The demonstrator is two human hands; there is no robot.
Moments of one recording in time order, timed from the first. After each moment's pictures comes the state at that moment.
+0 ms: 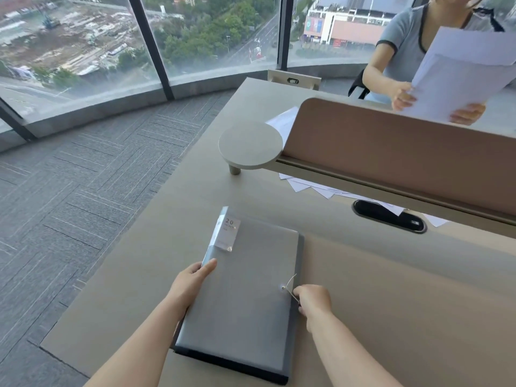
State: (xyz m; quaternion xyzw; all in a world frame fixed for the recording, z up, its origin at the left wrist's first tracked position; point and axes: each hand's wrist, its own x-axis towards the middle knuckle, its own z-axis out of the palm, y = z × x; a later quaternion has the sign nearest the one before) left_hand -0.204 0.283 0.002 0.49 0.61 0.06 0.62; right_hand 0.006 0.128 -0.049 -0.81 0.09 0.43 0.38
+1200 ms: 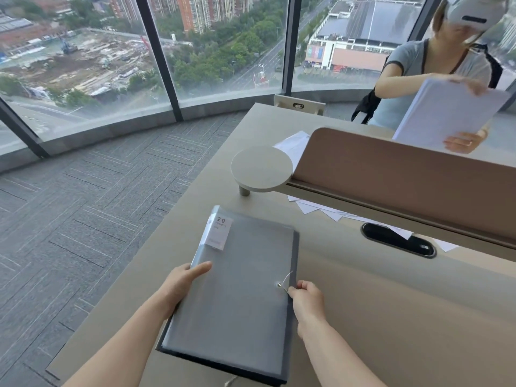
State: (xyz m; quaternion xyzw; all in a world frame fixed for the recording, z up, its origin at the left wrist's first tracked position) left_hand -0.223 0.344 0.034 0.49 0.56 0.09 0.67; right_hand -0.014 0.179 -0.011 -0.76 0.06 0.41 0.50
